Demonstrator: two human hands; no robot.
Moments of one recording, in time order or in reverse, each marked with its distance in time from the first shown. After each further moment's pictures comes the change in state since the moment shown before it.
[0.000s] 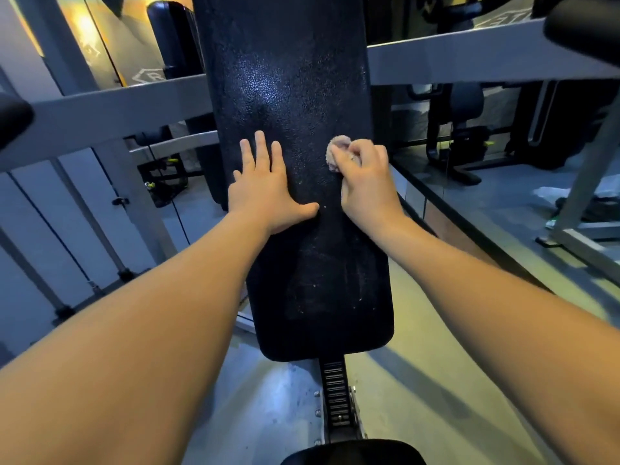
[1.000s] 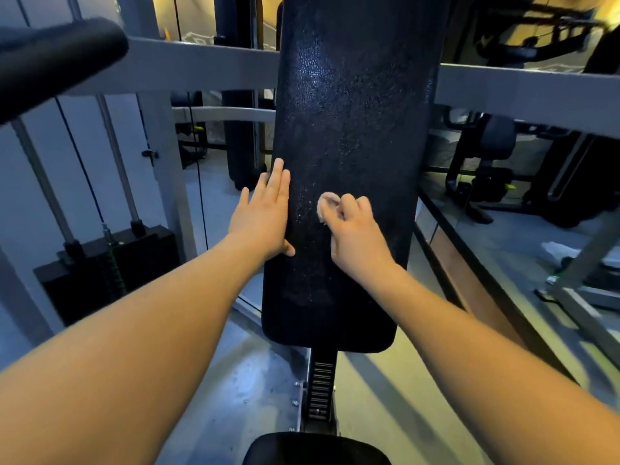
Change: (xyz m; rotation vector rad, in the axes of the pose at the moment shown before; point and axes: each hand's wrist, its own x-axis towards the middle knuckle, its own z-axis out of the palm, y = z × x) left_hand -0.059 -0.058 0.044 -0.038 -0.112 -0.034; right_hand -0.060 -0.063 0.017 -0.097 -0.270 -0.306
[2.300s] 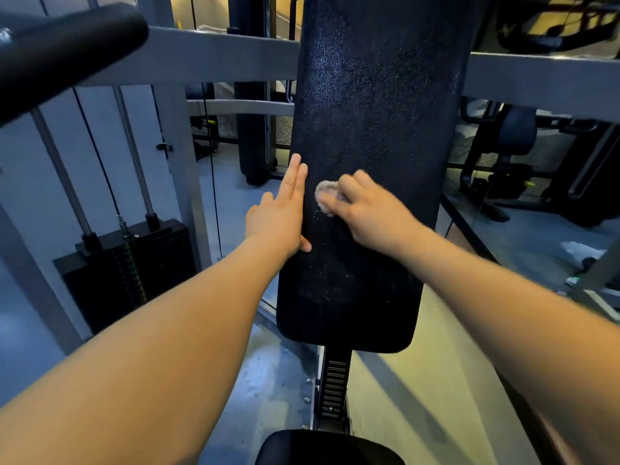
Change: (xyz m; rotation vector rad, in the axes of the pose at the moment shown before) left_hand -0.010 0.001 0.004 -0.065 0.056 -0.112; right_hand 0.044 0.026 -0.002 -0.119 -0.072 -0.418
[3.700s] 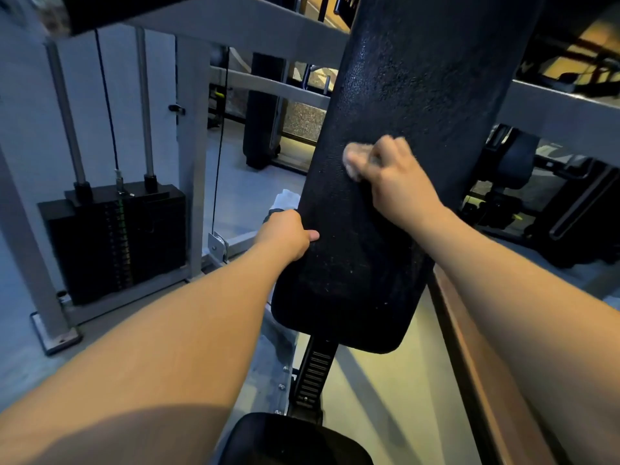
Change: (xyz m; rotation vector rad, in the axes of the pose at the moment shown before) left_hand -0.010 -0.014 0.039 -0.544 -0.328 -0.385; right_hand 0.036 0.025 -0.011 -0.068 0.089 0.014
